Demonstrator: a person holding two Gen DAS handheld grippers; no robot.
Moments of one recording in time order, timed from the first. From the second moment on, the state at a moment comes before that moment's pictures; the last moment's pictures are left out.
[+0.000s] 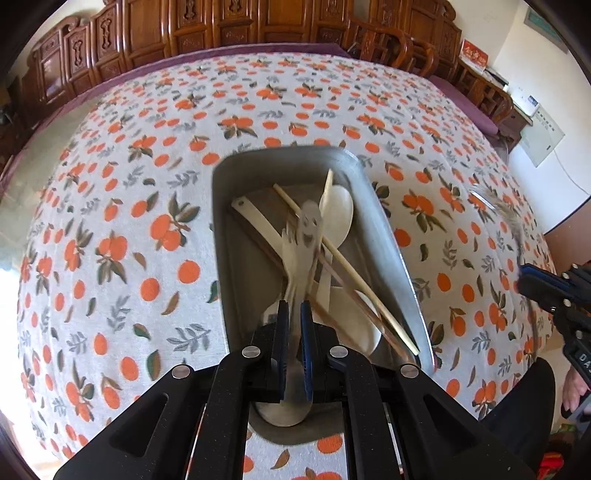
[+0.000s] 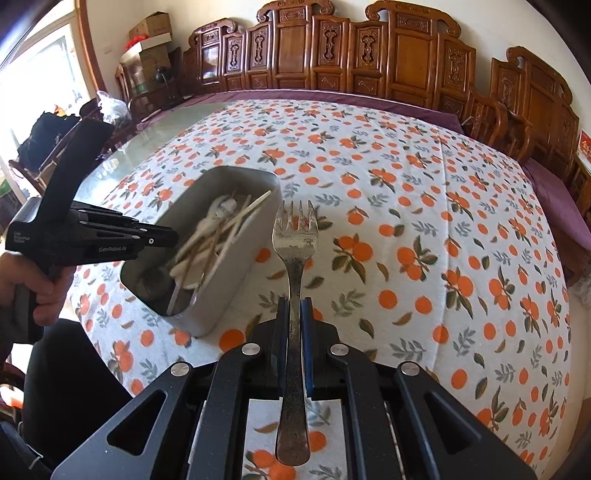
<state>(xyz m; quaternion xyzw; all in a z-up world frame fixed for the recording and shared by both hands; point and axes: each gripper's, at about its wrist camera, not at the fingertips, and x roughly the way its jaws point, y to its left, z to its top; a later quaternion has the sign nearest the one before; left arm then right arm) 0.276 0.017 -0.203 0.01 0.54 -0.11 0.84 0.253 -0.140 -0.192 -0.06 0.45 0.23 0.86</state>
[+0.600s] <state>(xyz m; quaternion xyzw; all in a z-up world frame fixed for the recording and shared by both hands) 0.248 0.060 -0.151 -0.01 0.48 -0.08 0.87 0.287 -0.051 -0.188 -0.04 0.45 0.28 0.85</state>
